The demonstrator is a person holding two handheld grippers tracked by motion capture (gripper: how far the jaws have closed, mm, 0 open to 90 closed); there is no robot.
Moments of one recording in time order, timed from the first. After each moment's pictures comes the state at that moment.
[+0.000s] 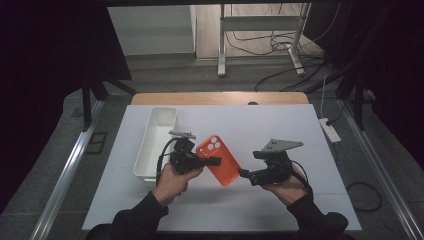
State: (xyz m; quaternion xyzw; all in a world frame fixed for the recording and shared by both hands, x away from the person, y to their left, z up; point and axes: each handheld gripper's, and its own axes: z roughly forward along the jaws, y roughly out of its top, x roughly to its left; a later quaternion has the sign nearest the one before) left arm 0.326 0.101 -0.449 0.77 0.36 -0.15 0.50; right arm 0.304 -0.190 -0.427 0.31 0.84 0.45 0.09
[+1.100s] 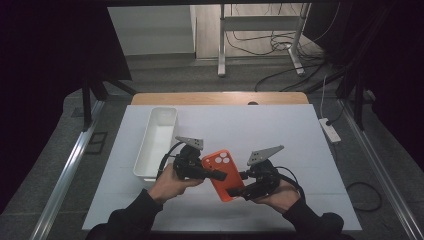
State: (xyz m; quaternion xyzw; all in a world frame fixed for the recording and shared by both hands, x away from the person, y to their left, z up) left arm 0.318 0.087 -0.445 0.83 0.19 -0.19 0.49; right arm 0.291 -0.164 -0.441 0.22 0.88 0.42 -0.06
